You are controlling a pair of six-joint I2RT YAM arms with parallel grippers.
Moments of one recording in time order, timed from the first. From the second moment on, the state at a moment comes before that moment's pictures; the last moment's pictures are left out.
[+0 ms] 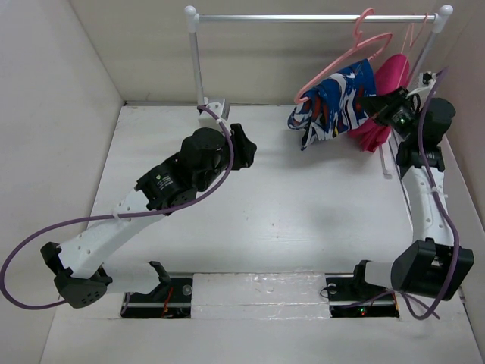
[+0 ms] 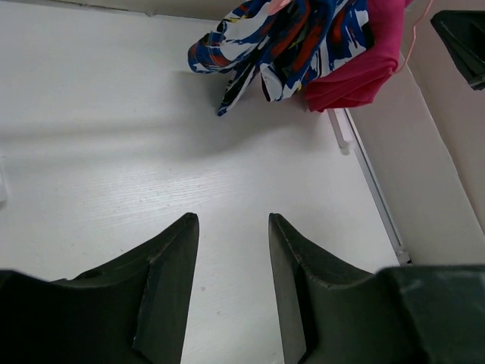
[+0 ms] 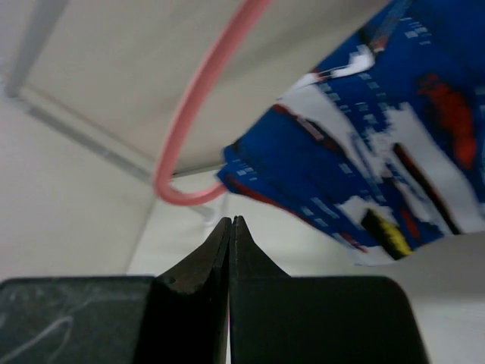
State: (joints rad) left arm -0.93 1.20 1.44 -0.55 -0.41 -0.61; right arm -0.22 1.27 1.20 0.15 -0.62 0.77
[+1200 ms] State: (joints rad) left arm -0.93 1.17 1.31 -0.54 -0.37 -0.60; right arm 0.01 1.94 1.69 -0.36 0.39 0.22
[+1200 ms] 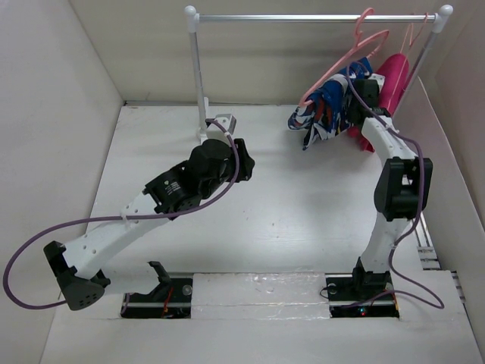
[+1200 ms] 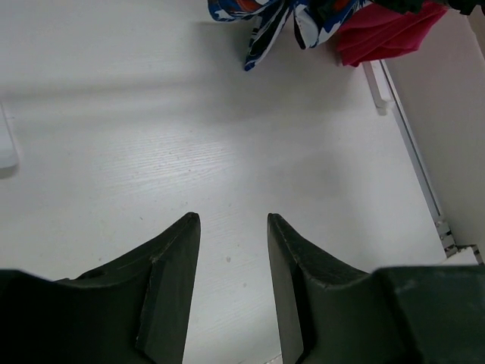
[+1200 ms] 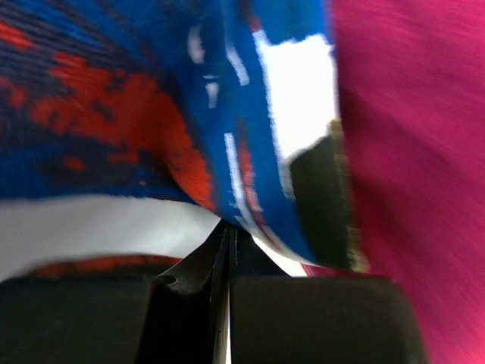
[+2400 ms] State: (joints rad) left arm -0.92 1.30 1.41 -0.59 -0.56 -0.58; right arm 0.04 1.42 1.39 -0.16 0.07 0.31
